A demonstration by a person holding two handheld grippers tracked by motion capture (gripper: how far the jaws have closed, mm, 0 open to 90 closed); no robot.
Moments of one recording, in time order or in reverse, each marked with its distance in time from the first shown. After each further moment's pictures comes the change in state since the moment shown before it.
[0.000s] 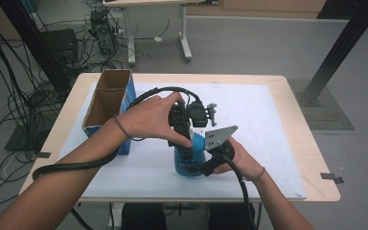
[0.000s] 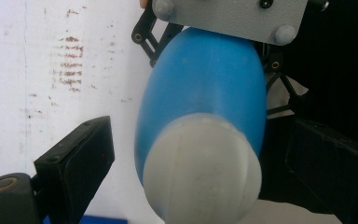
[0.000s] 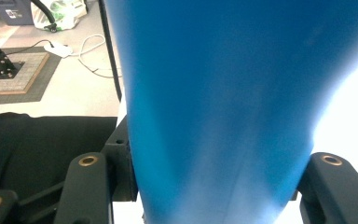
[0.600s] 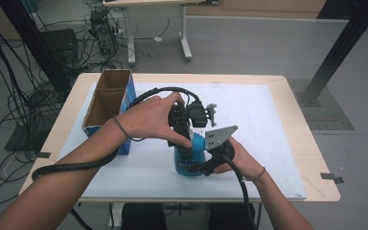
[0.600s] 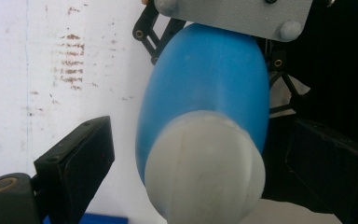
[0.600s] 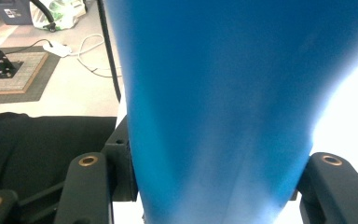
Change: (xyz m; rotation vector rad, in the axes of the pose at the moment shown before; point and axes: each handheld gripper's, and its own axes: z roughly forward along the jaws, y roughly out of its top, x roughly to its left) left arm 0.000 0.000 0.000 0.005 0.001 -0.007; right arm 0.001 0.001 -0.001 0.000 -0.006 -0.002
